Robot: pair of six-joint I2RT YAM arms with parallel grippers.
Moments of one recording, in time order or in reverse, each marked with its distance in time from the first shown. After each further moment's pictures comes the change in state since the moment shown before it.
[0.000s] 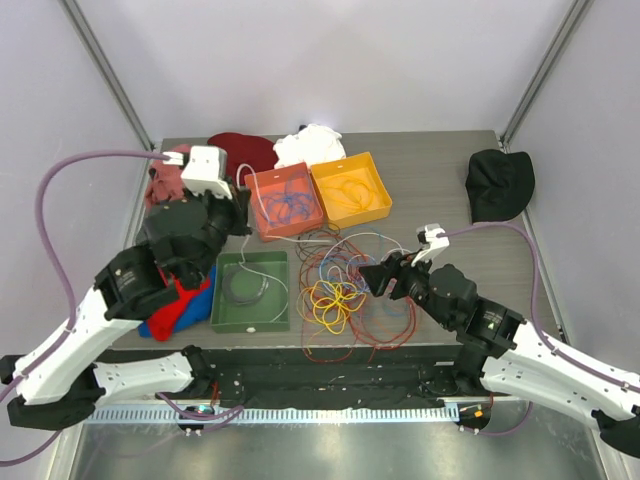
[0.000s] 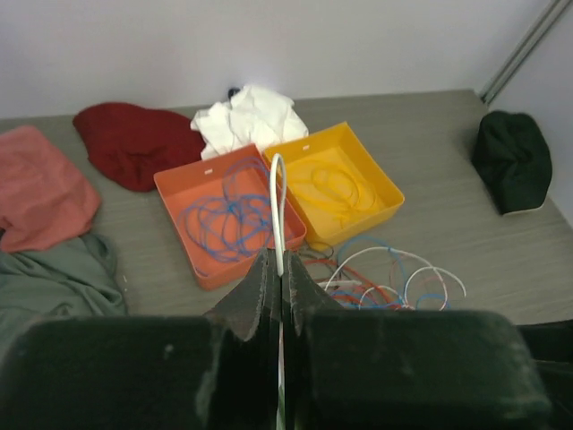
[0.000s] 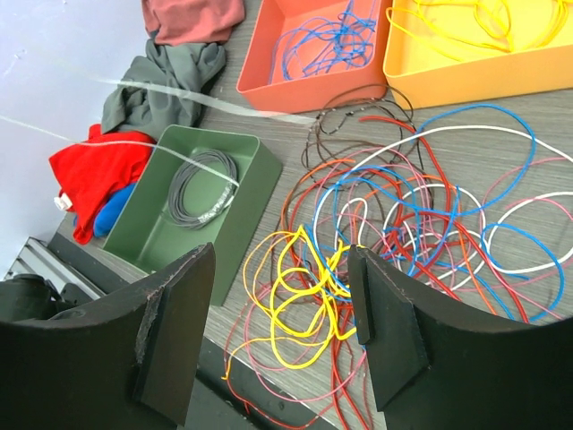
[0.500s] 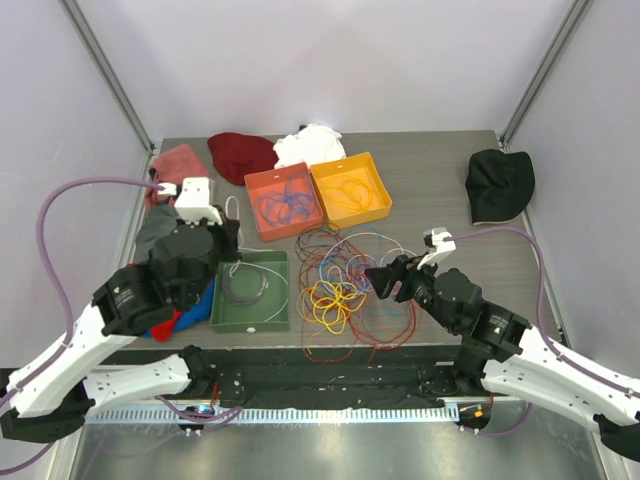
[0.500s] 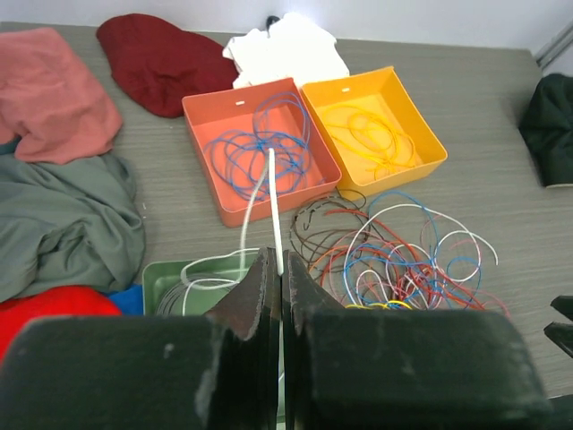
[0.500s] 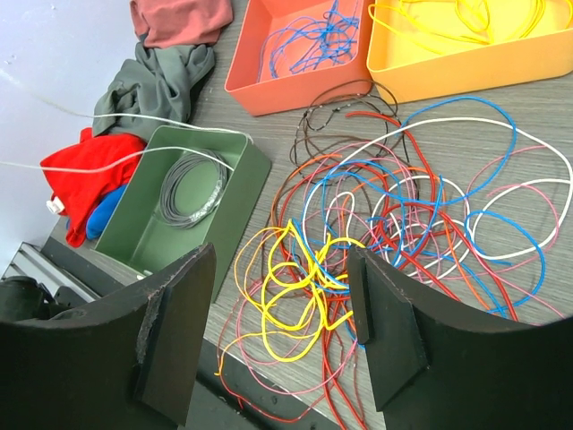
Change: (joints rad) left arm 0.000 -0.124 -0.220 -0.132 -0.037 -0.200; right arm 0.000 -0.057 -0.026 -0.043 0.026 0.011
